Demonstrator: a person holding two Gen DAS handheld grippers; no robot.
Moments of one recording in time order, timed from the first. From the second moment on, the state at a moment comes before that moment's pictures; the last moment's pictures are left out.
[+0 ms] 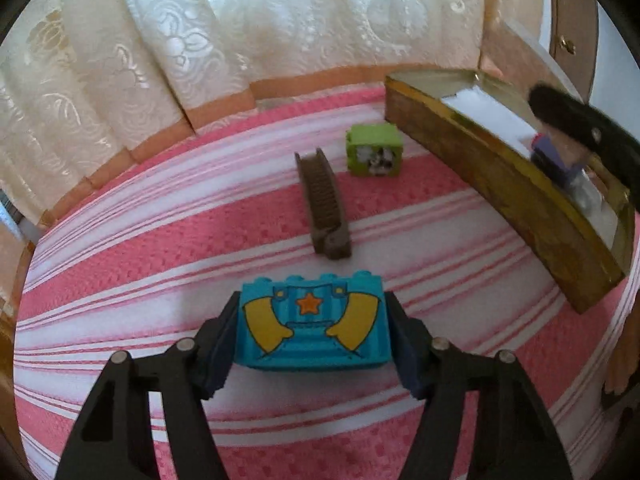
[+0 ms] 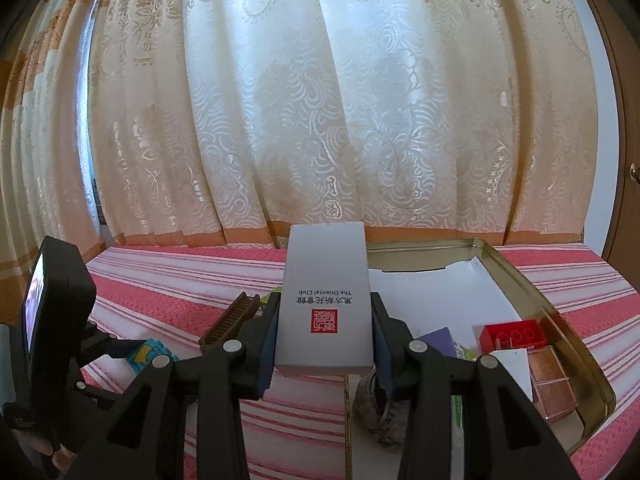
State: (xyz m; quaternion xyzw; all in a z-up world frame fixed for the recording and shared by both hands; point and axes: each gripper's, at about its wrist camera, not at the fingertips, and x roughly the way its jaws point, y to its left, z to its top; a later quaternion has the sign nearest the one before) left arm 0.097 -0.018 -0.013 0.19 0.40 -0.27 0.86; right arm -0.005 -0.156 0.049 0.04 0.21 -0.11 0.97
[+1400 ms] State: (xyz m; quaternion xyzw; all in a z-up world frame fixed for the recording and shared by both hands) left arm 0.068 -0.080 0.018 0.10 0.25 -0.18 0.95; right arm -0.021 -0.186 0.055 0.01 0.19 -0.15 0.97
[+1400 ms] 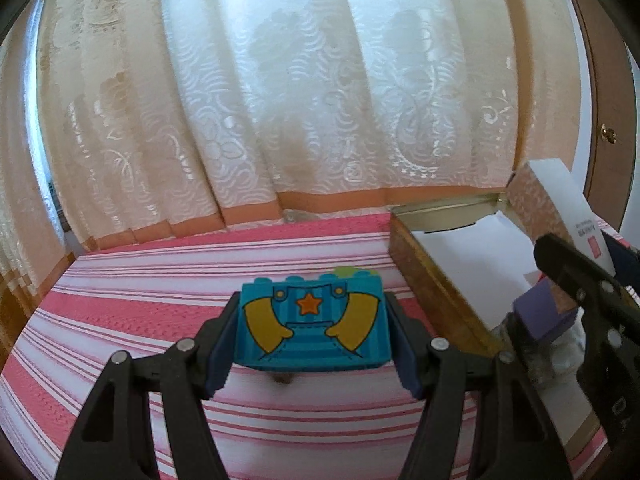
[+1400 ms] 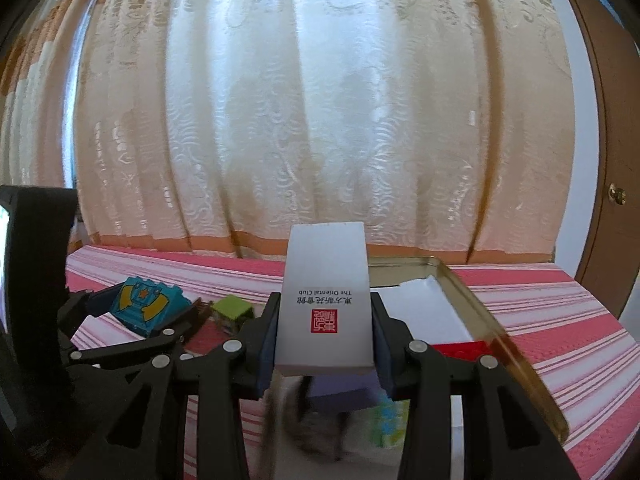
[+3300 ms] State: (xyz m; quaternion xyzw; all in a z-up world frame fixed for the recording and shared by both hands) left arm 0.033 -0.203 0.033 0.15 0.23 -0.26 0.92; right arm -0.035 -0.315 0.048 0.05 0.24 -0.20 0.95
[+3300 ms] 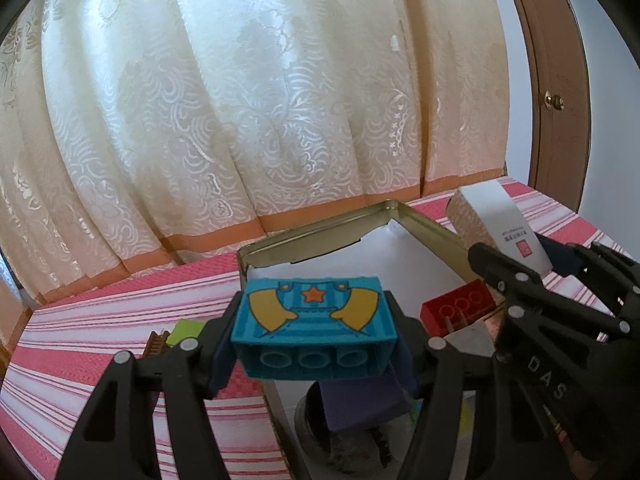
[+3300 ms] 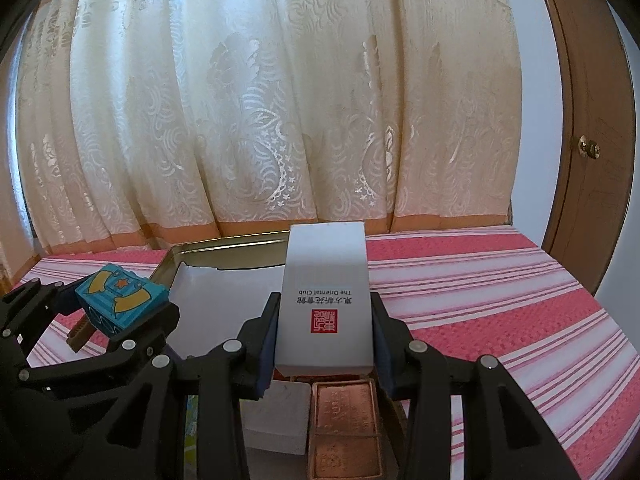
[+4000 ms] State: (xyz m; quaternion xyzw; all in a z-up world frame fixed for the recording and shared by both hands) left arm 0.033 -0.224 0.021 0.20 0.26 -0.26 0.91; right arm -0.023 -0.312 0.041 0.07 0.26 -0.17 0.95
